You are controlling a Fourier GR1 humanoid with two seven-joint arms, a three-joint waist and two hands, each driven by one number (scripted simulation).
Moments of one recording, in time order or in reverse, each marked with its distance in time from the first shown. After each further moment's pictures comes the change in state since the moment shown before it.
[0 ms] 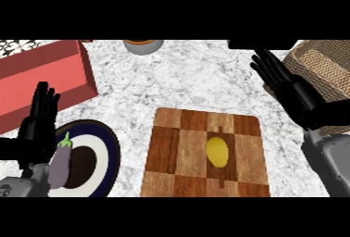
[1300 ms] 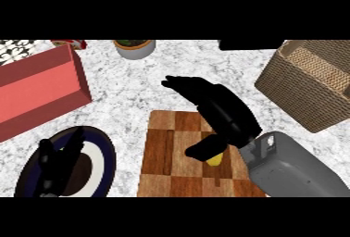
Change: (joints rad) left arm 0.151 0.031 -0.154 0.110 0.027 -0.170 0.311; right arm -0.265 0.086 0.418 -0.153 0.695 -0.126 0.382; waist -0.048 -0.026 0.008
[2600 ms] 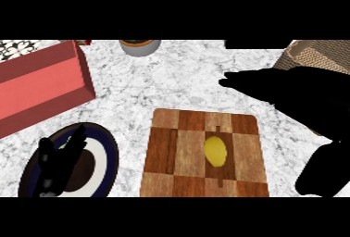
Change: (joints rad) left arm 0.005 -0.025 0.035 -0.024 -0.039 -0.045 0.023; right arm -0.174 -0.390 -0.228 -0.286 -0.566 0.708 0.502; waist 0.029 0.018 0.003
